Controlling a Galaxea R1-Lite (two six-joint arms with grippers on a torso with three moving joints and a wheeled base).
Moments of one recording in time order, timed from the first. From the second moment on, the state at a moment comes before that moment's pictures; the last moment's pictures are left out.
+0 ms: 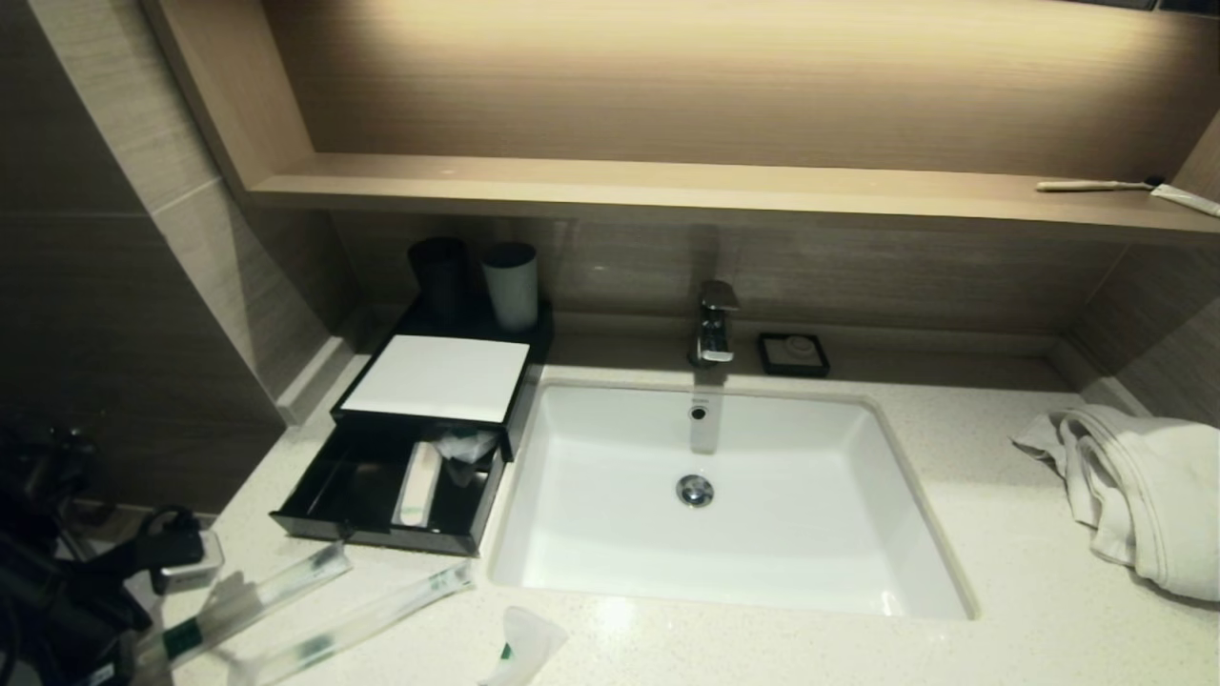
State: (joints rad) left arm 0.43 1.77 -0.76 0.38 -0.10 1.29; right arm 0.00 0.00 0.00 0.00 0.00 0.00
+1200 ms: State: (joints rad) left arm 0.42 1.76 -0.75 0.38 -0.04 1.30; right arm 0.00 0.00 0.00 0.00 0.00 0.00
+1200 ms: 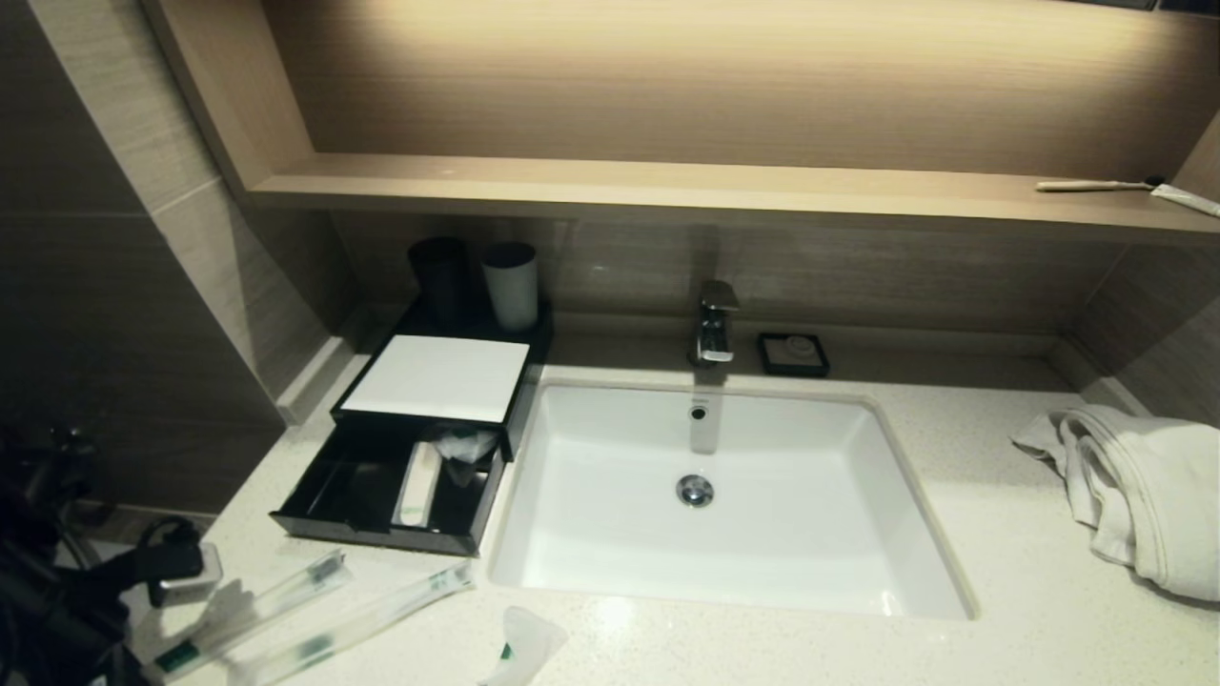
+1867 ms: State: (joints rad) left arm 0.44 1.64 -0.69 0.39 -0.04 1.30; right arm 0.00 0.00 0.00 0.00 0.00 0.00
